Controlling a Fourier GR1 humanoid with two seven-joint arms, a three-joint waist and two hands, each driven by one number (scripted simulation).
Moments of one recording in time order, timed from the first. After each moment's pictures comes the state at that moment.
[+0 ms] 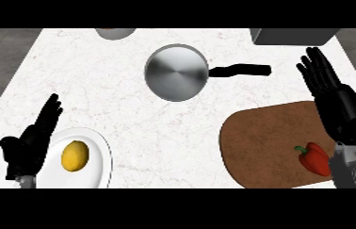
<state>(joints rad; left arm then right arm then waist) 0.05 0.41 -0.05 -1.50 0.13 0.16 0.01 -0.18 -0.35 -0.01 -1.71 -0.19 -0.02 0.14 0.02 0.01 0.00</state>
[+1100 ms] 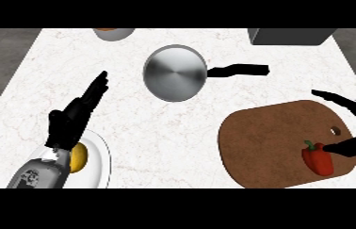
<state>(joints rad) -0.16 0.34 -0.21 -1.57 0.08 0.06 0.16 -0.23 -0.78 0.11 -1.08 0.28 0.31 -0.37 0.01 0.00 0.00</state>
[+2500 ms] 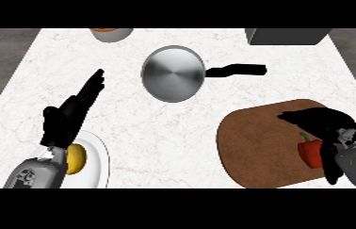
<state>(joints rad) -0.16 0.30 -0.13 -1.58 0.03 0.00 0.20 -0.31 -0.72 0.37 -1.51 0.63 0.91 0.30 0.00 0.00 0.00</state>
